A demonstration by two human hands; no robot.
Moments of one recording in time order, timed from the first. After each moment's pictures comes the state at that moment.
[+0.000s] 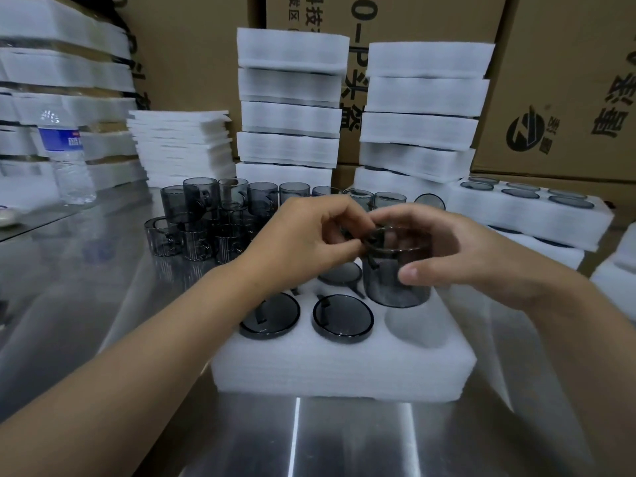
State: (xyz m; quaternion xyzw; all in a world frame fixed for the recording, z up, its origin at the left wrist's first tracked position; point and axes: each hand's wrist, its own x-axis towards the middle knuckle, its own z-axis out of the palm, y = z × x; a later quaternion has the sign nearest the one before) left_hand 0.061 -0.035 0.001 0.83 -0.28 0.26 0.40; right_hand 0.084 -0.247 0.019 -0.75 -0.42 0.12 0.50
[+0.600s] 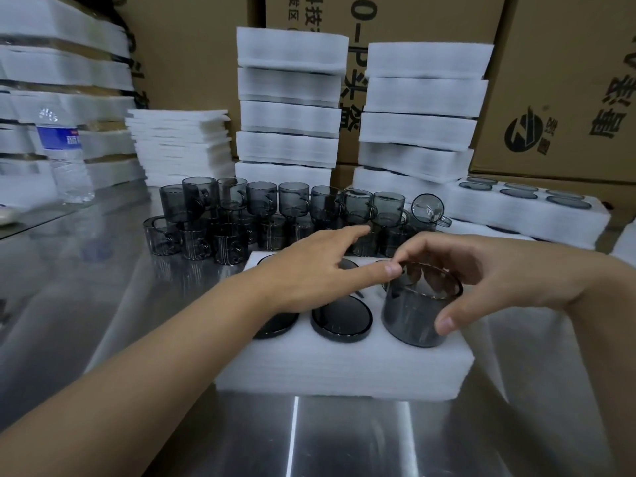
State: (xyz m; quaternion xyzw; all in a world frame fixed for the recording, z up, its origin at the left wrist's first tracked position) left_hand 0.061 -0.044 -0.010 0.94 -0.18 0.04 0.27; right_hand 0.084 -0.273 0.028 -0.82 -0.41 0.22 0.34
